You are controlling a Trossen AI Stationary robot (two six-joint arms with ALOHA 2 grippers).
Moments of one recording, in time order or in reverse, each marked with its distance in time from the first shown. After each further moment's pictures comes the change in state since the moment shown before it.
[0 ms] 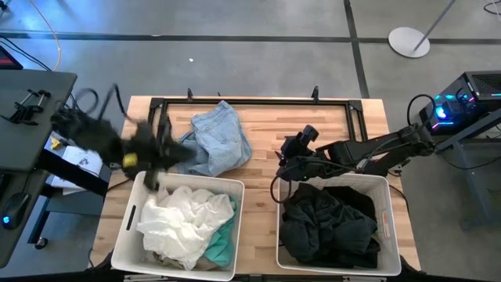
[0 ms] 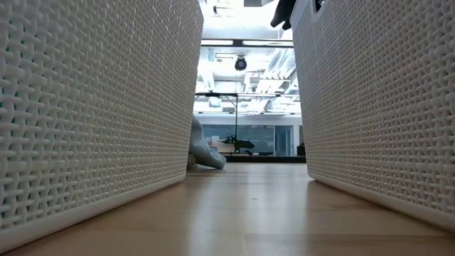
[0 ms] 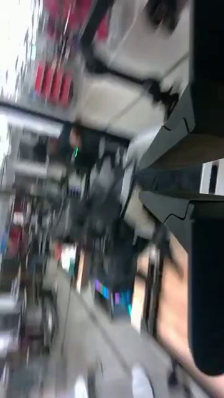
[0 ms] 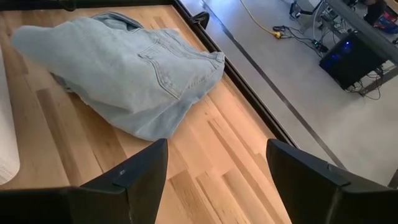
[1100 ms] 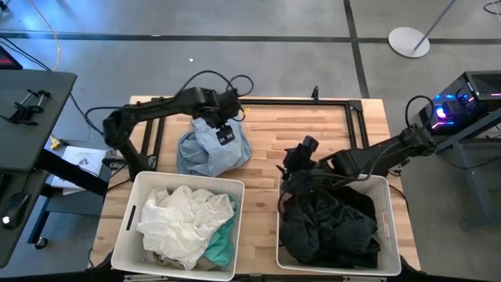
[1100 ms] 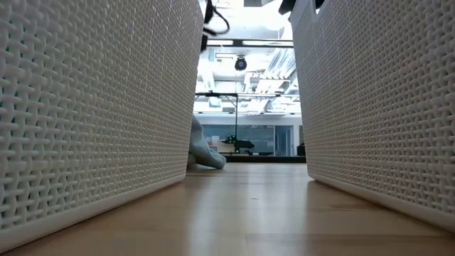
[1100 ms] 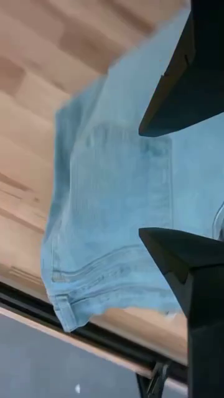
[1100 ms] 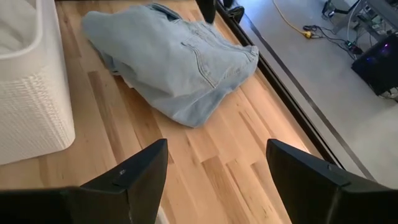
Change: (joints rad) left arm 0.879 0.636 0.116 -0.706 0.353 0.102; right arm 0.101 0.000 0.000 -0.031 -0.052 0.048
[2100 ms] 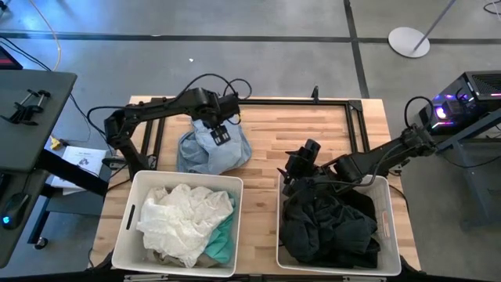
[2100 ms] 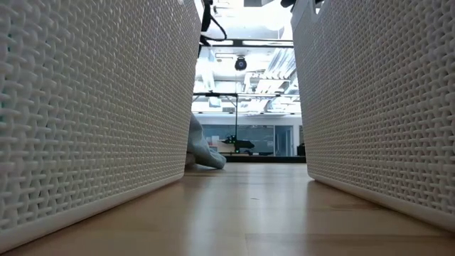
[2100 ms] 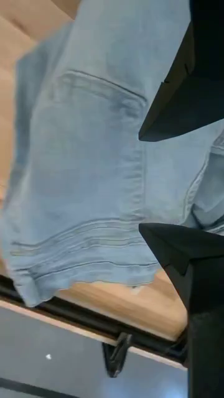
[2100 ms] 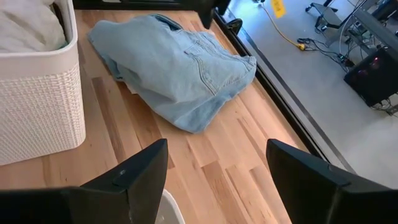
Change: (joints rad) left arm -0.007 0.022 -0.007 -0.103 -0.093 -0.039; right arm 0.056 0.000 0.000 -0.001 0.064 0.014
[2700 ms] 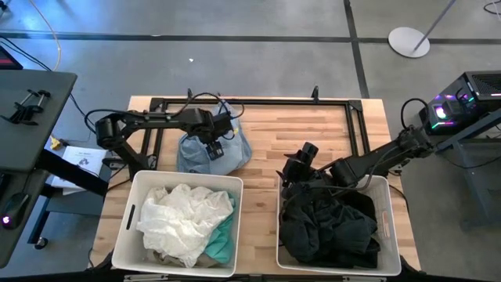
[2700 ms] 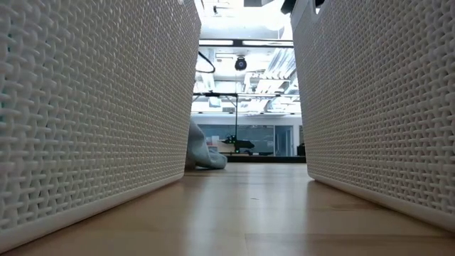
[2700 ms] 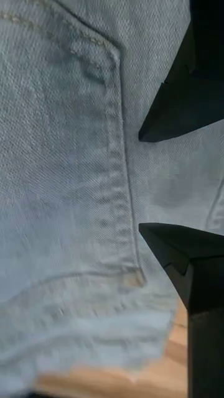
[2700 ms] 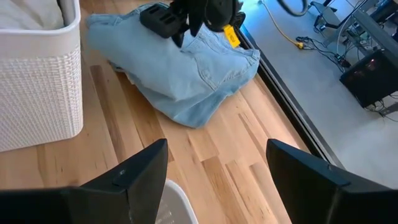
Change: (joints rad) left arm -0.002 -0.087 -0.455 0.362 0.069 0.042; right arm 0.008 0.036 0.000 -0.013 0.005 0.002
